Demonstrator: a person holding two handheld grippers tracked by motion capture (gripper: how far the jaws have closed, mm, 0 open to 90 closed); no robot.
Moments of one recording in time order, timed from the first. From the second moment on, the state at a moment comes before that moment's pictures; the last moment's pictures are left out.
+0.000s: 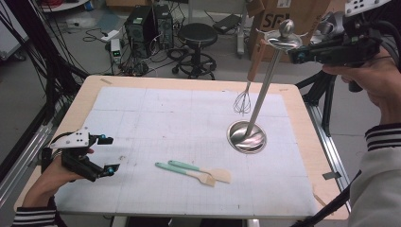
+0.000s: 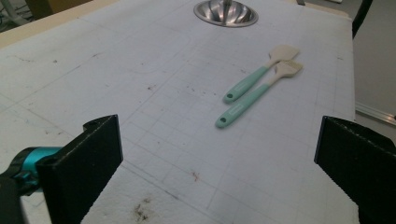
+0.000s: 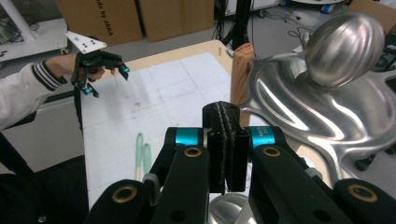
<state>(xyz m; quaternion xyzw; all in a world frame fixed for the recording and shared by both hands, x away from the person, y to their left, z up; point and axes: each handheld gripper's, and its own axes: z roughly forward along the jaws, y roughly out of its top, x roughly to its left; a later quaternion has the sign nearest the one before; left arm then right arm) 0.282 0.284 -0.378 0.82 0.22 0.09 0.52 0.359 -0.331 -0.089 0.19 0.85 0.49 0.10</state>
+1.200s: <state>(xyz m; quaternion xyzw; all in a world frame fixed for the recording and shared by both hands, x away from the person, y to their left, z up) 0.280 0.283 -0.378 0.82 0.21 0.10 0.52 0.286 -0.329 -0.205 0.19 0.84 0.50 0.10</state>
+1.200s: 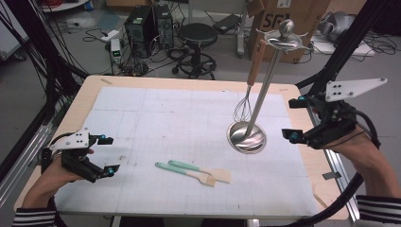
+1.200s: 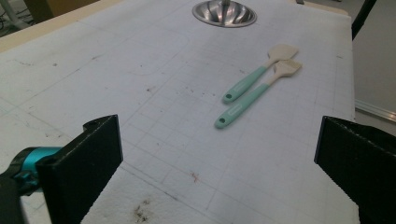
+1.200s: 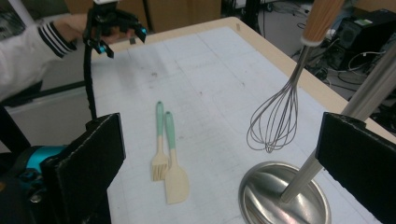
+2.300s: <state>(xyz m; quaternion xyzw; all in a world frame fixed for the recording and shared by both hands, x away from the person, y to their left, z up) 0.277 0.283 -0.376 0.82 0.21 0.10 0.52 0.278 -0.279 -0.276 0.16 0.86 0.47 0.08</state>
